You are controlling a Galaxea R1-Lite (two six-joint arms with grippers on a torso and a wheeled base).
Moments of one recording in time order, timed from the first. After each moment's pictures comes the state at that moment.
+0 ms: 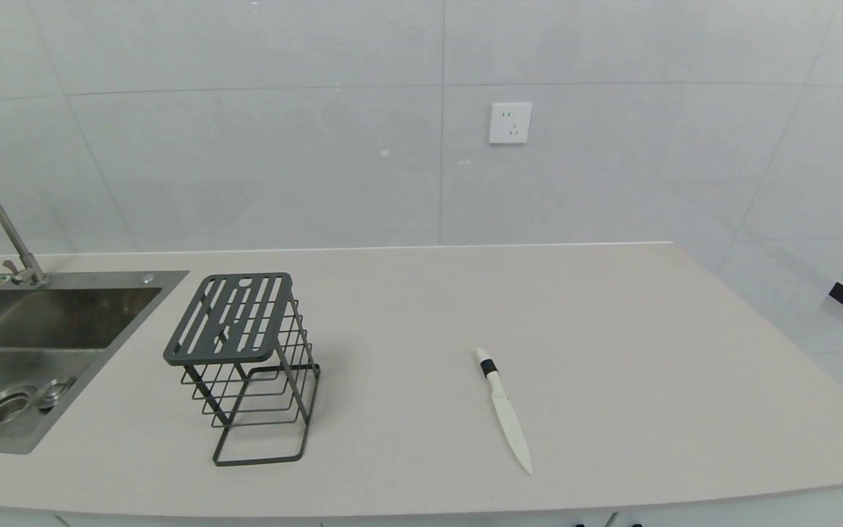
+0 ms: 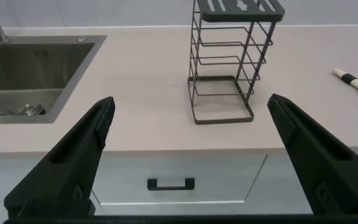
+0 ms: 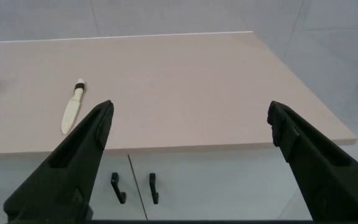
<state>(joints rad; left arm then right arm) 0.00 0.00 0.00 0.00 -0.01 0.00 0.00 0.00 0.00 0.01 0.00 0.02</state>
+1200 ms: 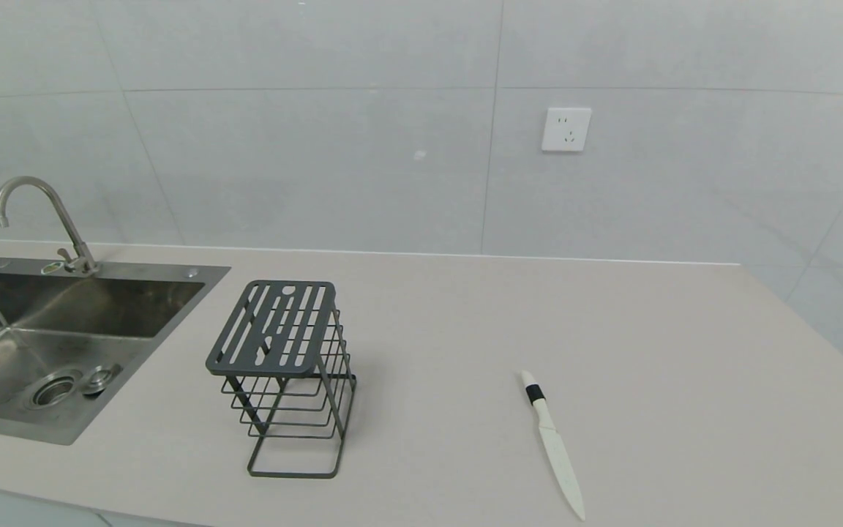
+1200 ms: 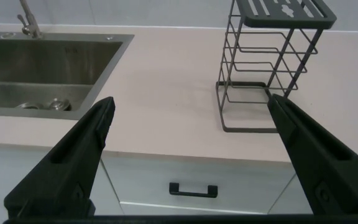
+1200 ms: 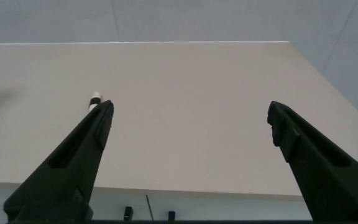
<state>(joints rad) 0.00 0.00 0.00 0.00 -0.01 0.01 0.00 0.00 0.00 0.01 0.00 0.02</state>
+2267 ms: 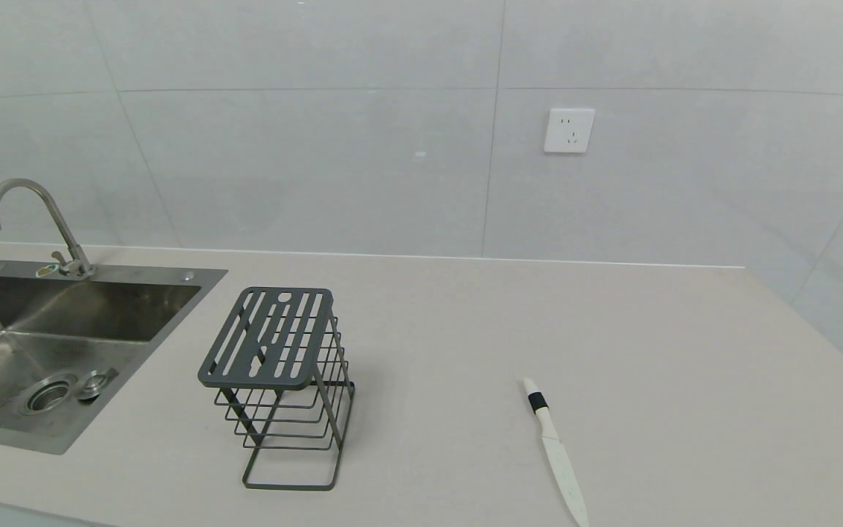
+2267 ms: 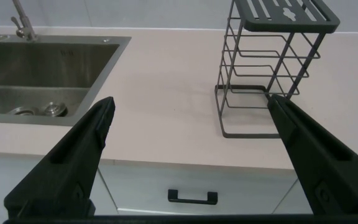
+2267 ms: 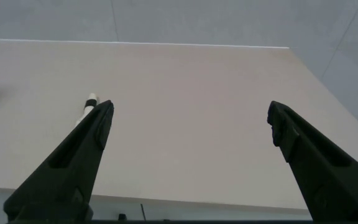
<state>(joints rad) 0.00 0.00 0.00 0.00 -0.02 0.01 0.00 0.00 0.00 0.00 0.00 -0.02</state>
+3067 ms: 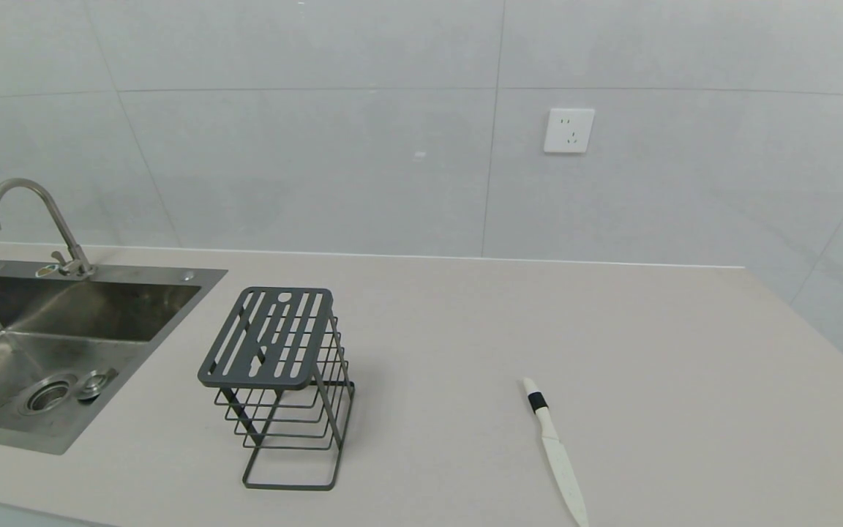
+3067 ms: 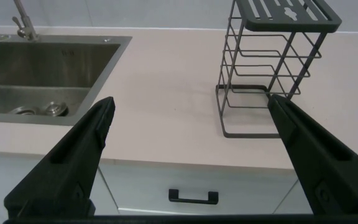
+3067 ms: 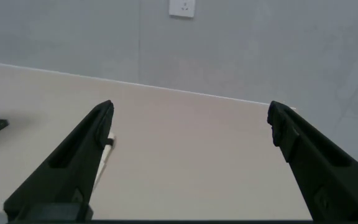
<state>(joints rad) 0.00 0.00 0.00 0.00 -0.02 0.02 -0.03 0.23 -0.13 -0.19 0.23 -0.08</state>
